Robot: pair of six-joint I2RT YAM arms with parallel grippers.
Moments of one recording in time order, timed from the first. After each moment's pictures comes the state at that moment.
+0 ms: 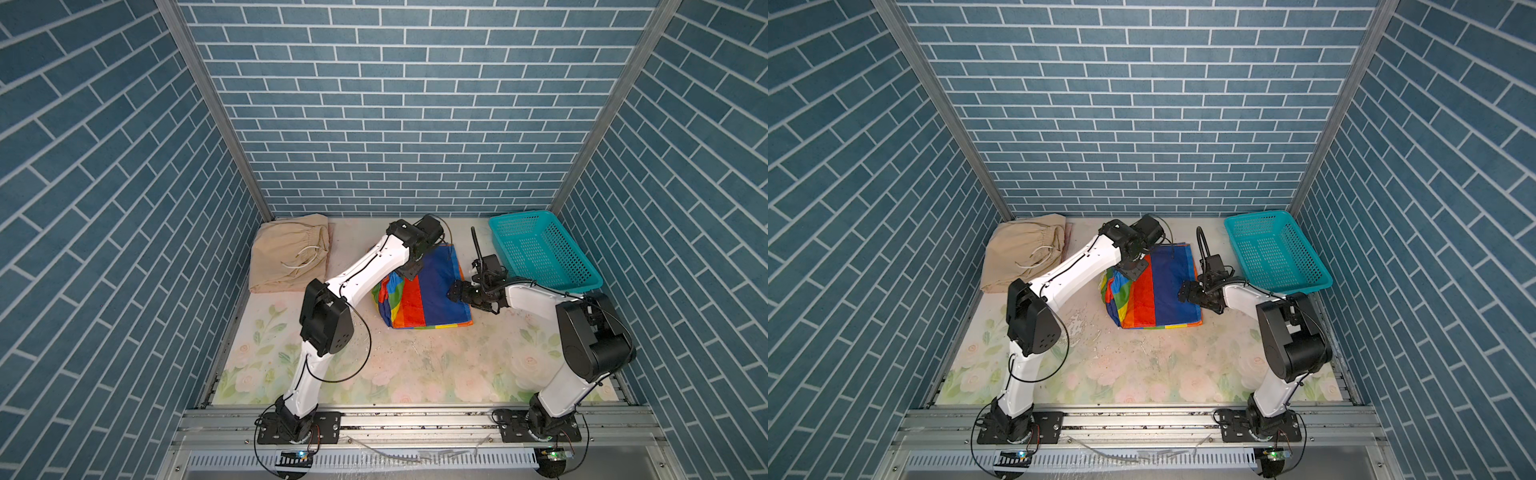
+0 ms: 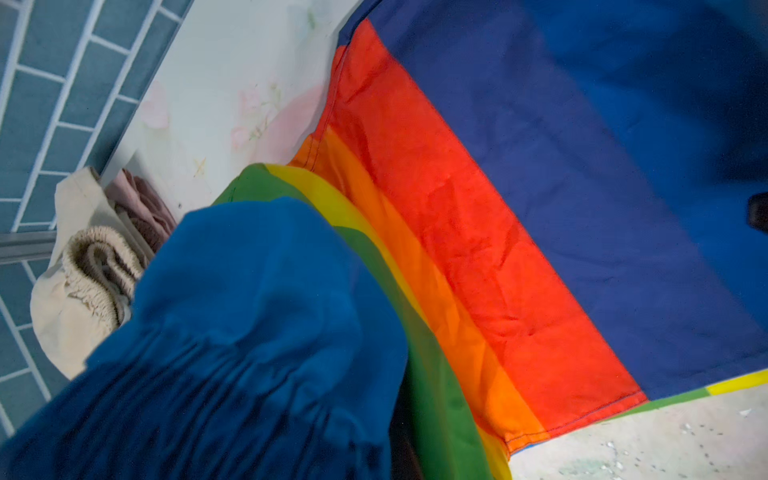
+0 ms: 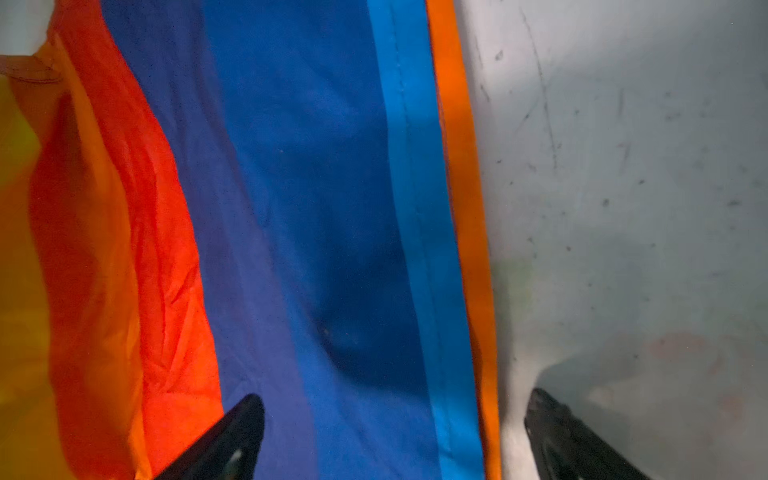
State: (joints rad) left arm -0.75 2.17 2.19 -1.35 -0.39 -0.07; right arm 0.39 1.69 0.91 -0.25 -0.23 0.53
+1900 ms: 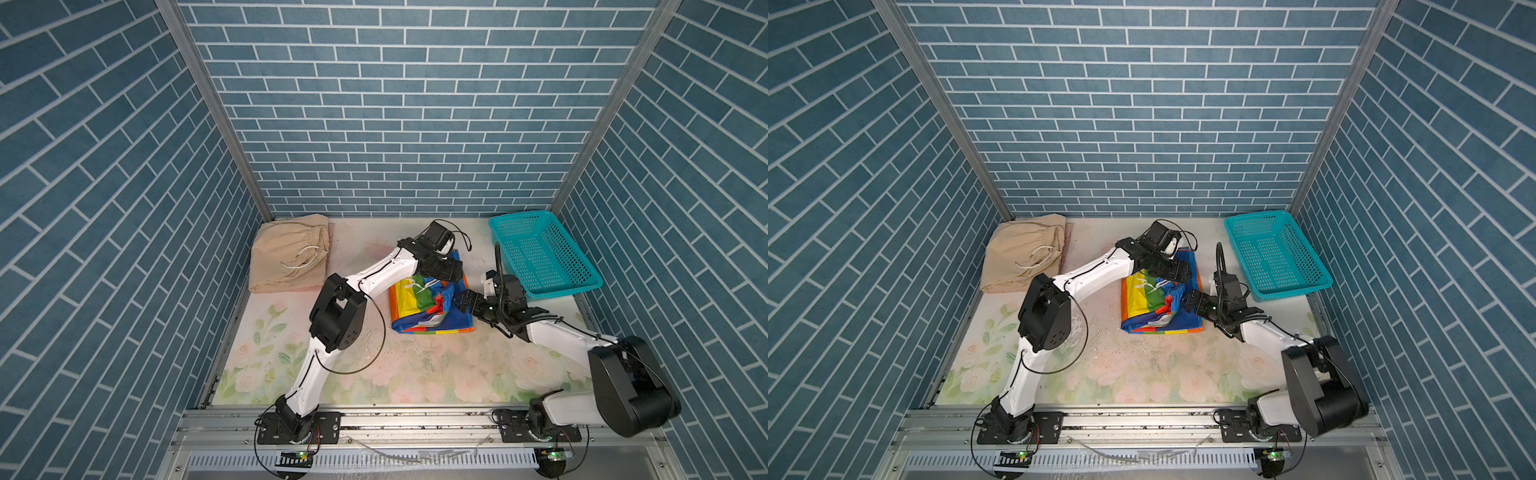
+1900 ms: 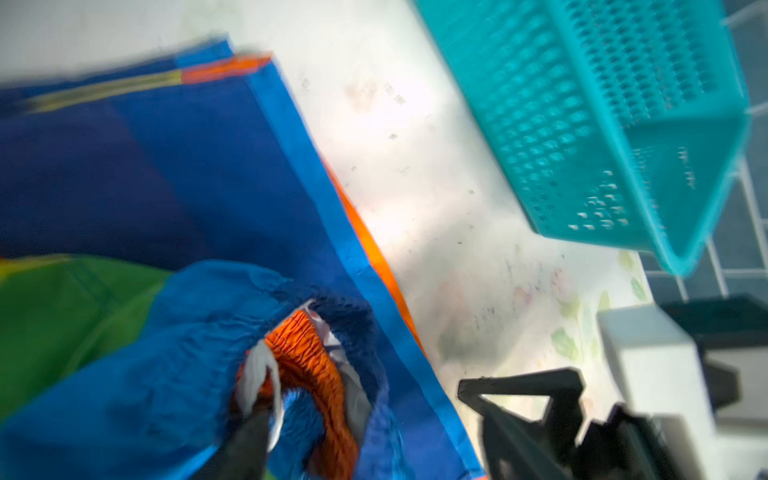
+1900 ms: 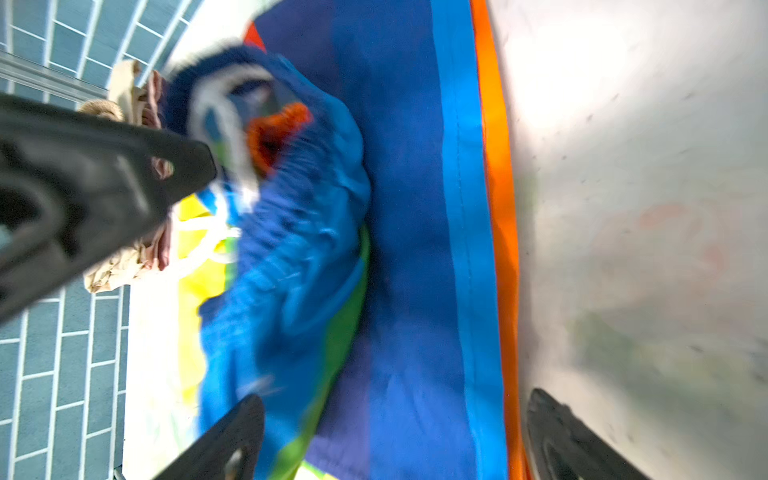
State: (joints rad) left arm -0.73 2.17 1.92 -0.63 0.28 -0.44; right arm 0.38 1.31 0.59 -0.04 -0.30 0.65
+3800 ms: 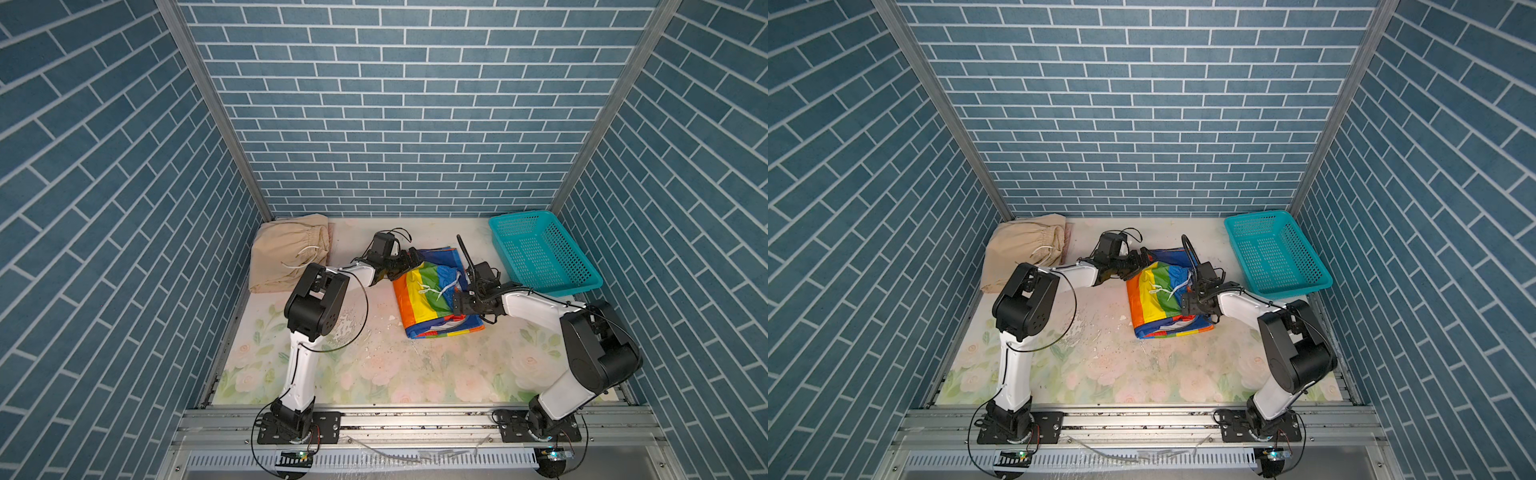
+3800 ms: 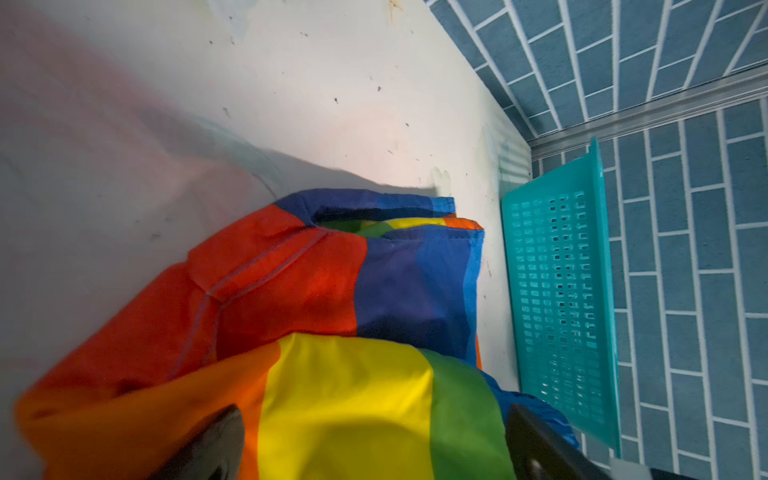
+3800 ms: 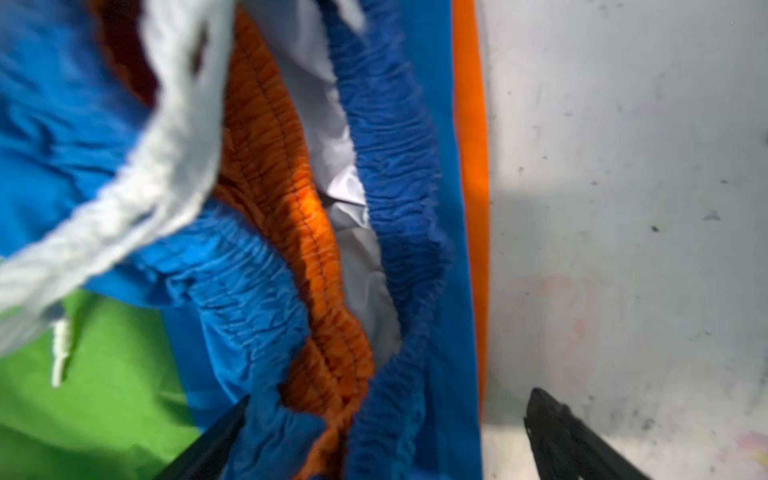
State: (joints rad) left arm -0.44 2.19 1.42 0.13 0.43 -0.84; right arm 0.47 1.61 0.88 -0.38 0.05 0.33
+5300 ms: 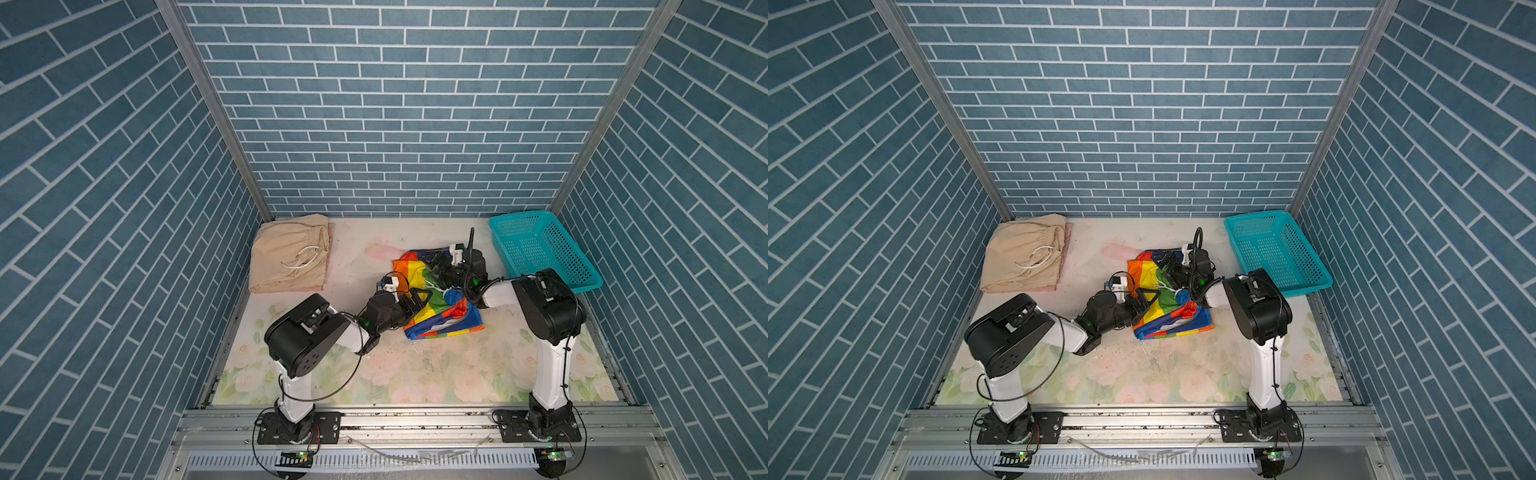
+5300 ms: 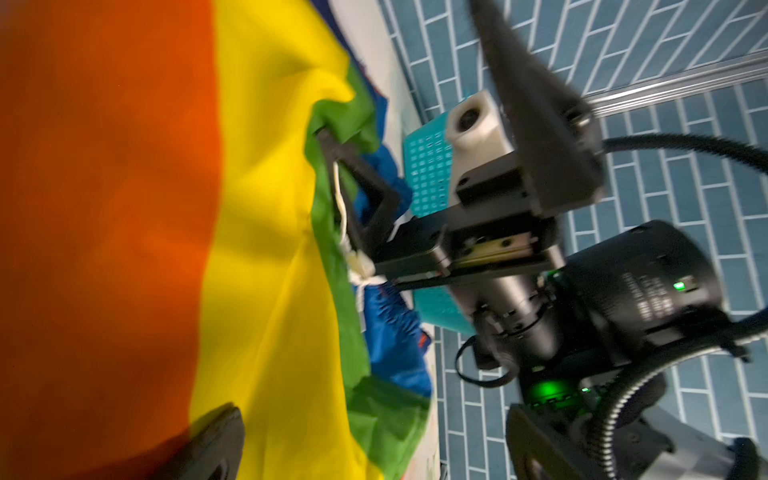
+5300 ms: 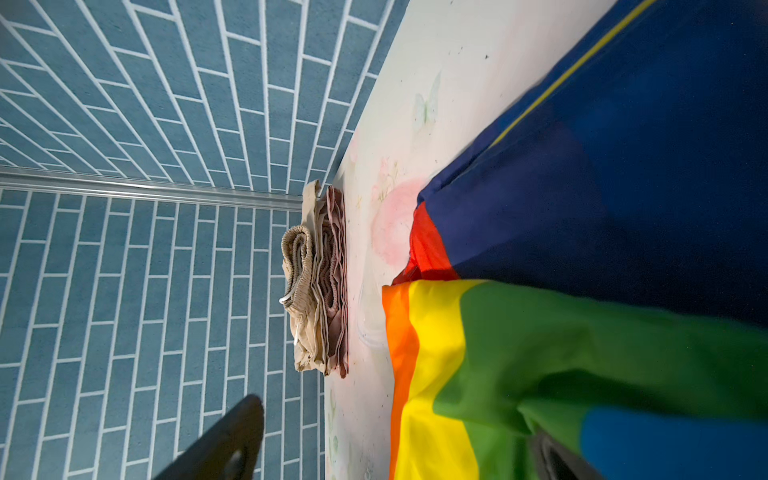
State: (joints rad) left arm -0.72 1.91 0.61 1.00 0.21 -1.30; right arm 0.43 2.07 1.00 0.73 -0.52 1.18
